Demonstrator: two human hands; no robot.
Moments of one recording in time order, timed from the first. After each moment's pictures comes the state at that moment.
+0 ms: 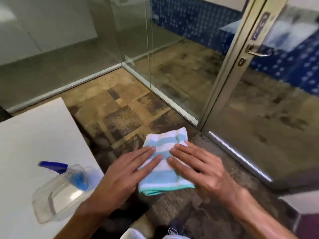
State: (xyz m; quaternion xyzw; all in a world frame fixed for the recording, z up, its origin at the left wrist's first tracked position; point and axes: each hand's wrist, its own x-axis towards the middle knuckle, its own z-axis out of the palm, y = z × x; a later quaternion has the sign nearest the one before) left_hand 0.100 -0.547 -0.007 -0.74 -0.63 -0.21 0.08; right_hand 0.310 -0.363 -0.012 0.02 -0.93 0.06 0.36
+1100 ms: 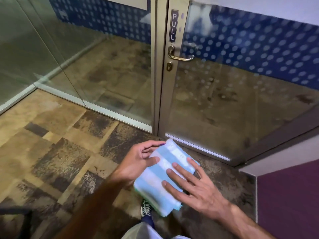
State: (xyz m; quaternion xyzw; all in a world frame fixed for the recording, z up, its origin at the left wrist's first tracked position) left_hand 0.115 -0.146 -0.038 -0.45 -0.54 -0.39 -0.60; right_hand 0.370 -0.154 -0.084 -0.17 -0.95 -0.11 0.24
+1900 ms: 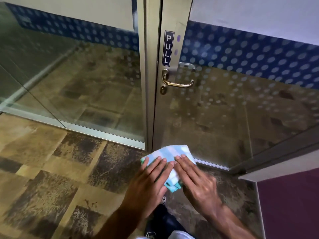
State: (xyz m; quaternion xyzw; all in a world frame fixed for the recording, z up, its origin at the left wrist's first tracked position) left_hand 0.069 -0.001 -0.071 -0.86 -0.46 -0.21 0.00; right_hand 0.277 0.007 -0.066 -0.42 -0.86 -0.07 0.28
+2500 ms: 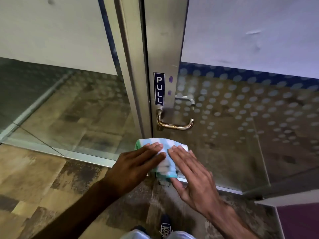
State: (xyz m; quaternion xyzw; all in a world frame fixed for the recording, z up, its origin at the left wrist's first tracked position) left_hand 0.028 0.238 -0.014 -0.91 -0.29 -0.29 0.05; right_hand 0.275 0.203 -0.059 -0.44 -0.83 0.07 0.34
